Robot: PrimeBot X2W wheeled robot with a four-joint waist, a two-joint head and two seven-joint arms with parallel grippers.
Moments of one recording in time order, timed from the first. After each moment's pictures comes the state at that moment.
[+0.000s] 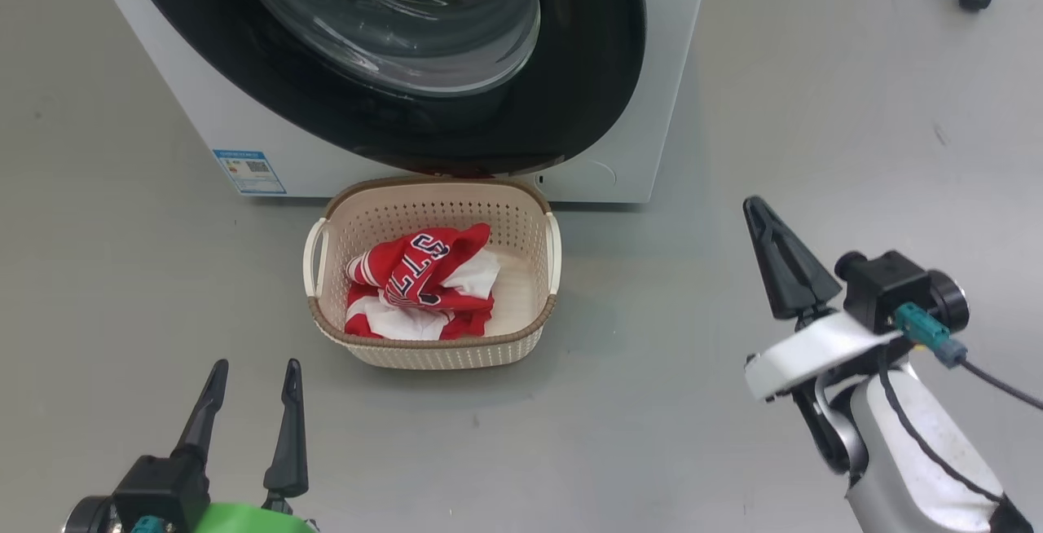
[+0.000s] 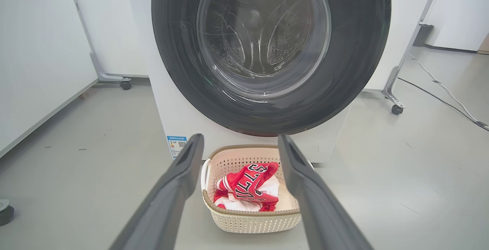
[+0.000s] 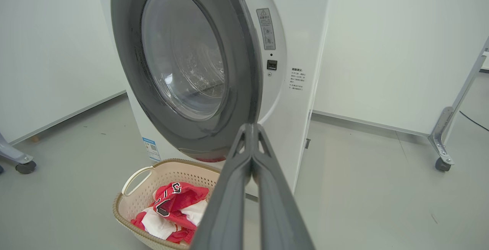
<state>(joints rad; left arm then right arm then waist) 0.15 0.12 -0.16 -0.11 -0.32 0.11 -0.12 -0.22 -0.14 0.29 0.20 0.28 0.05 -0.19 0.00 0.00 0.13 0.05</state>
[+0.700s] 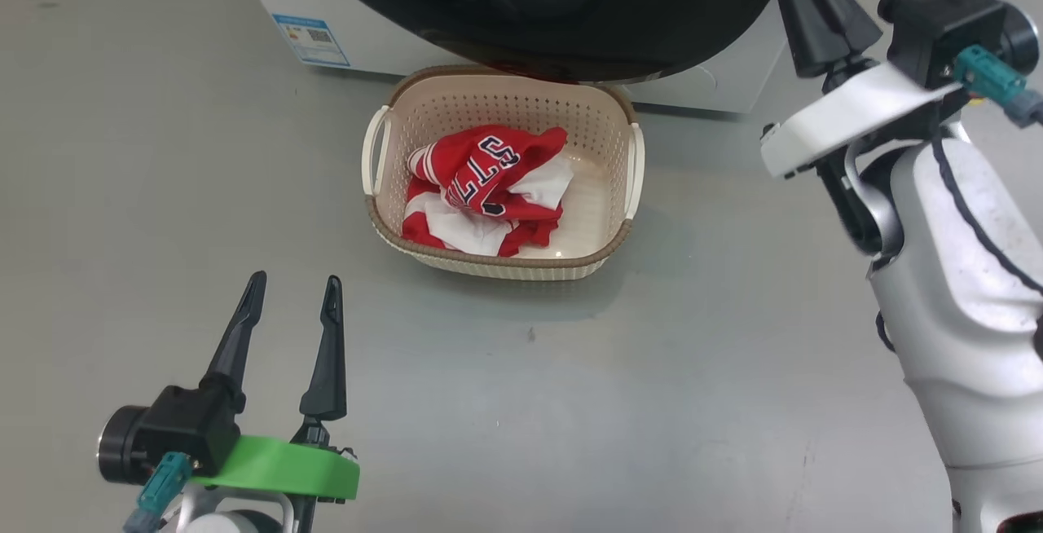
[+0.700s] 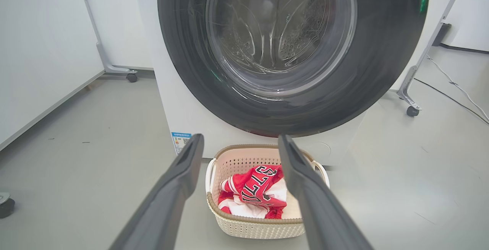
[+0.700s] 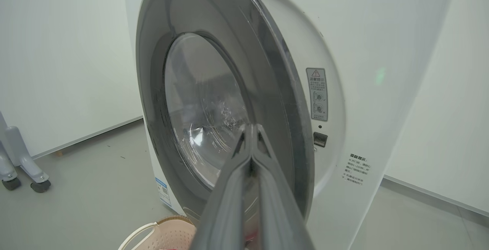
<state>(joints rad) -0.01 0.08 -0.22 -0.12 -0.33 0.09 -0.15 -0.68 -0.16 0.30 0.26 0.26 0.09 -0.09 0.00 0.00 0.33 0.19</state>
